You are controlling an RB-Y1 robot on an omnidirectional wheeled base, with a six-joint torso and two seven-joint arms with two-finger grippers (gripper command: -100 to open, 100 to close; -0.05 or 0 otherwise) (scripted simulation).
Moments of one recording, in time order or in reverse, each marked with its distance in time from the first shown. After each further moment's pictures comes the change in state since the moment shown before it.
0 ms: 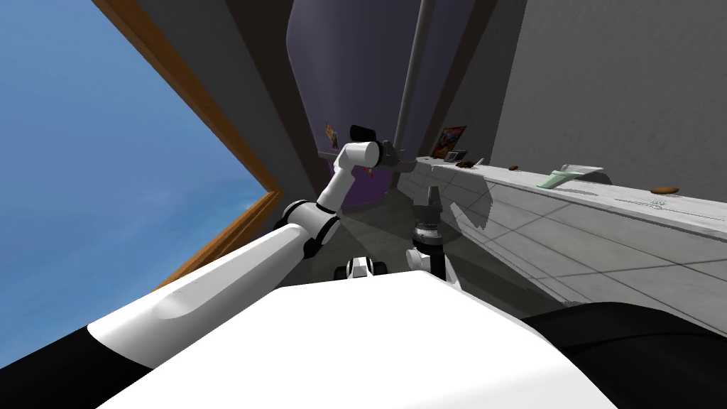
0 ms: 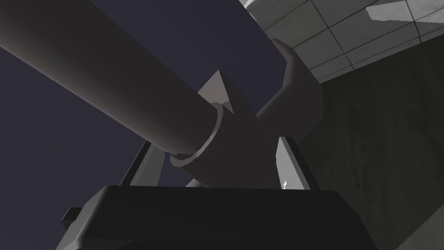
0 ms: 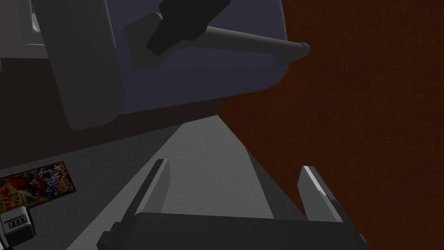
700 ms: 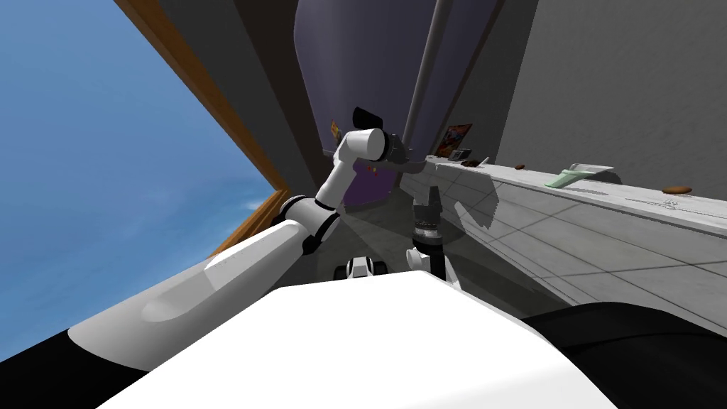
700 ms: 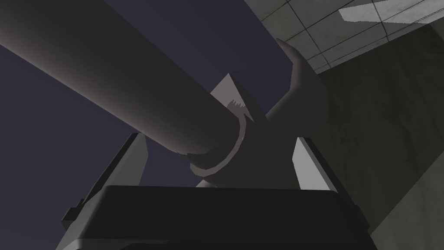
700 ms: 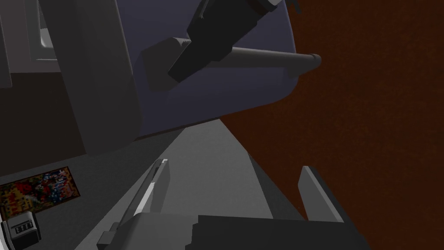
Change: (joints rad) left arm -0.052 0.016 -0.031 -0.052 0.059 0.090 0.046; right arm 0.000 0.001 0.000 0.000 0.000 0.000 0.000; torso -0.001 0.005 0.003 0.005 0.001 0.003
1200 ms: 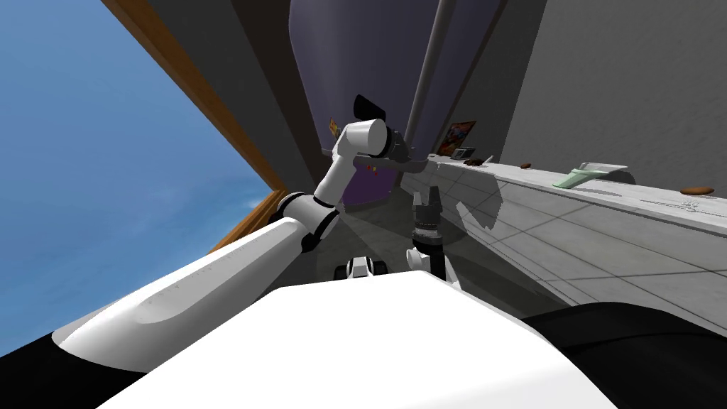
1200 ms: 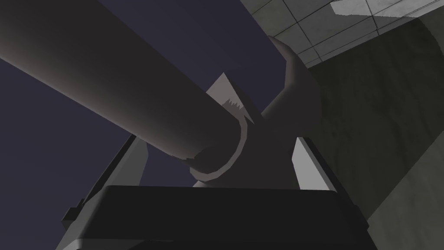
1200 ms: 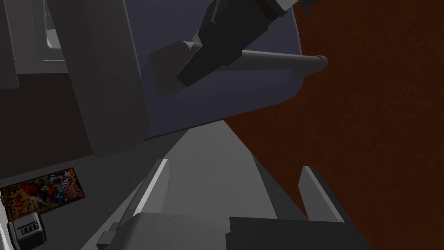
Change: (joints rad) left arm -0.034 0.014 -0.005 -0.014 0.018 0.064 0.033; right arm 0.000 0.000 0.000 0.000 0.000 0.000 0.000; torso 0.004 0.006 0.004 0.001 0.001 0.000
